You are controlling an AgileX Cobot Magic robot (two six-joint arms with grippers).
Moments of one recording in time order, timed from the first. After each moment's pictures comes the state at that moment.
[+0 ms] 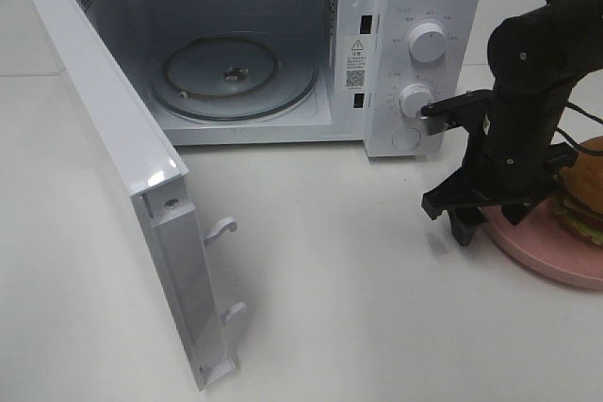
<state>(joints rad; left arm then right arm) 0.04 0.00 -0.50 -0.16 1.06 0.21 0.30 1.95 -1.07 -0.22 0.69 0.10</state>
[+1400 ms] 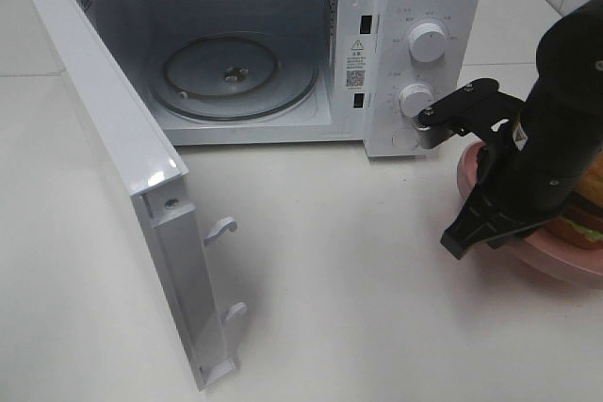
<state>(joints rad) 0.04 0.00 -0.50 -0.16 1.06 0.21 0.47 1.60 -0.83 -0.28 0.65 0.01</state>
